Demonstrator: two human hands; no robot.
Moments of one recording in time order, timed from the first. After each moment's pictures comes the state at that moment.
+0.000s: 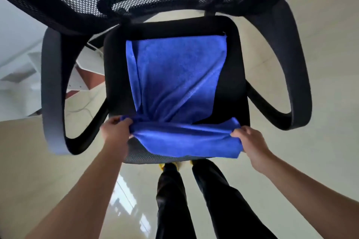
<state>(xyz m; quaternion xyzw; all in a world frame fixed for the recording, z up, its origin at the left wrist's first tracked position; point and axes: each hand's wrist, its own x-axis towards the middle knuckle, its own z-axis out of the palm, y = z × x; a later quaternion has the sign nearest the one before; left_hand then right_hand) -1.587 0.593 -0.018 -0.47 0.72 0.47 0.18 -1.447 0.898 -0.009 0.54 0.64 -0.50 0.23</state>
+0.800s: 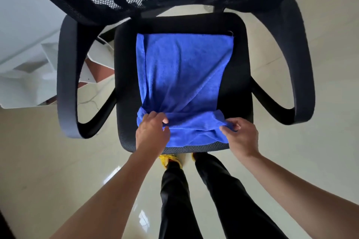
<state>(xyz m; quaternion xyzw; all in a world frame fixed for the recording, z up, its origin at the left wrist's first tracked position) -1.533 0.641 0.019 0.02 0.94 0.17 0.28 -1.449 0.863 -0.003 0.41 0.80 -0.42 0.13</state>
